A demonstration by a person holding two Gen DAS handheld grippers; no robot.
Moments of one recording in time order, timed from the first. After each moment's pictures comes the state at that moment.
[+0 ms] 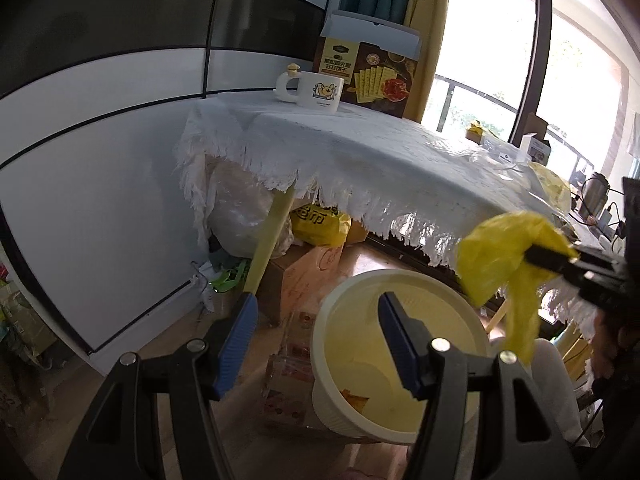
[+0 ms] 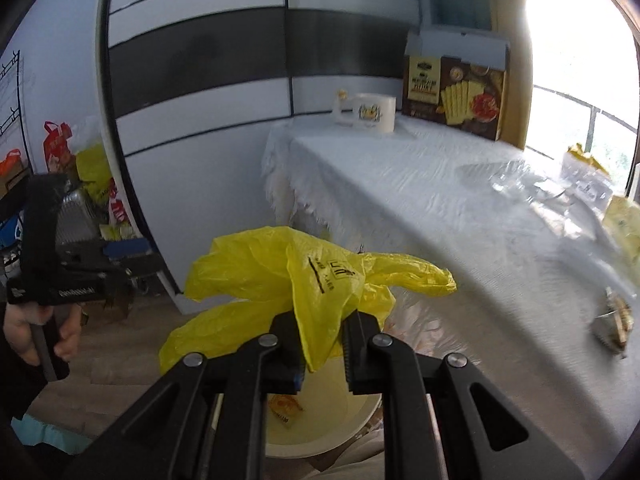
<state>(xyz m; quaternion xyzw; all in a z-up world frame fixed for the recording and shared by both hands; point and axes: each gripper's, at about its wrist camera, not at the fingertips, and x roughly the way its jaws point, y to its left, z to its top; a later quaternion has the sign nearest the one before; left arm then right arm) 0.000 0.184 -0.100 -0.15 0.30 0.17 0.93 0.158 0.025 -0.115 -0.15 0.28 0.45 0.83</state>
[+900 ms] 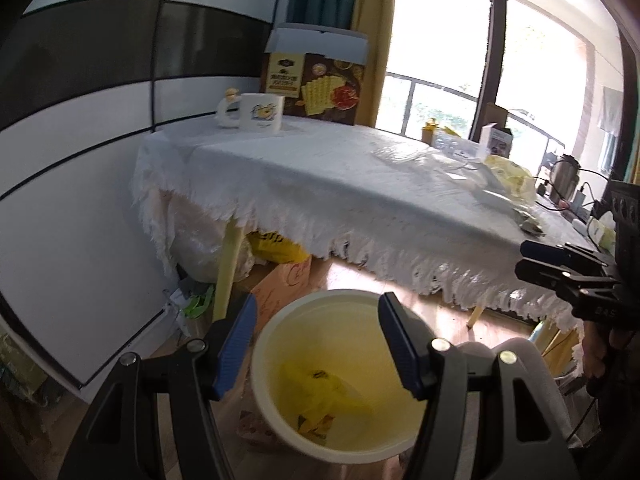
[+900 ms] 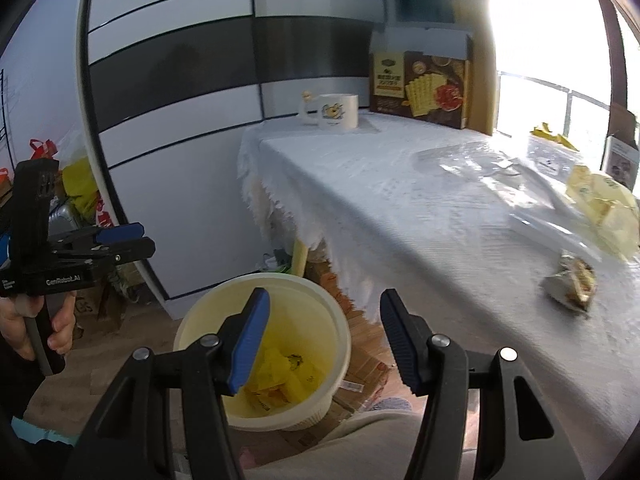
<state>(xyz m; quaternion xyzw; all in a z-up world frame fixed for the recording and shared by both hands) 0.033 0.132 -0.069 -0.10 0.29 0.11 0.95 0.165 -0.047 -0.101 -0.11 0.28 0.42 0.86</state>
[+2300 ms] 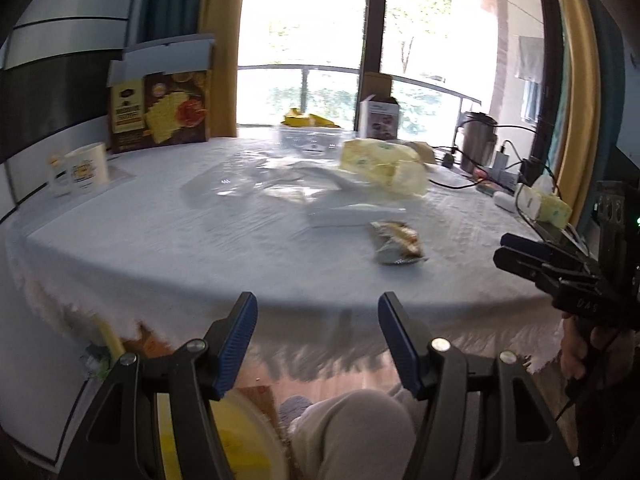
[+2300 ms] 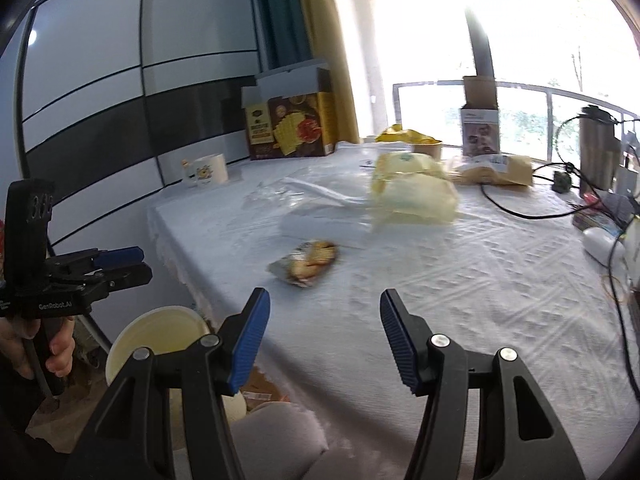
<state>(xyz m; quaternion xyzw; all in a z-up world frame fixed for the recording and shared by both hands) 0.181 -0.043 -0.042 -0.03 0.29 -0.05 0.95 0.224 -0.252 -0.087 -0.01 0.24 0.29 0.93</state>
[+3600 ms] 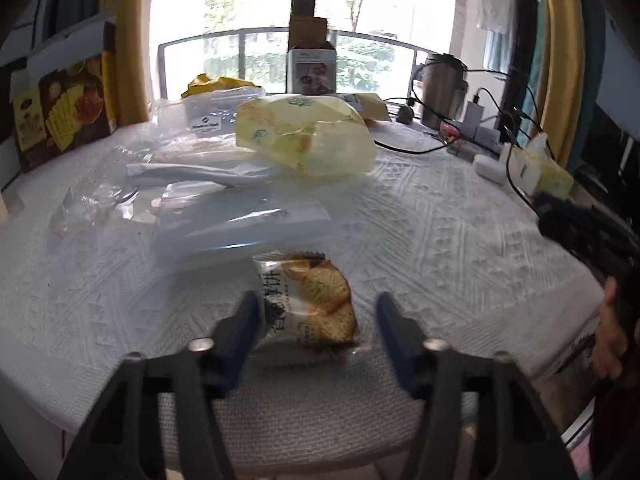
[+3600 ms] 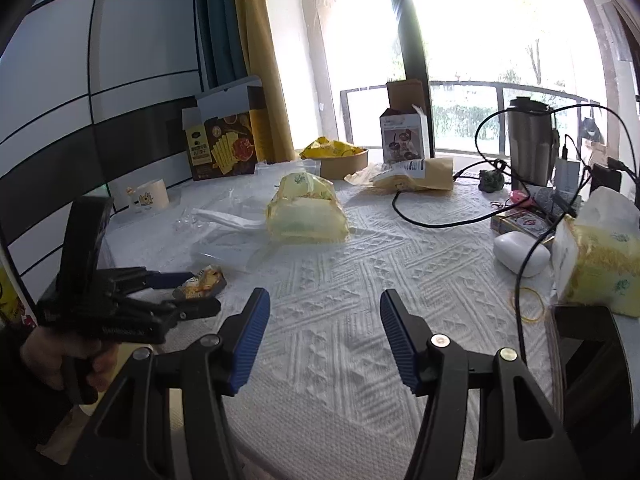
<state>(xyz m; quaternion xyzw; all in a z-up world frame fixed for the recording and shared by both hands) 0.303 -0.124 -0.074 0.01 0.35 -0.13 0.93 0.261 -0.319 -0.068 0.01 0.24 0.21 0.95</state>
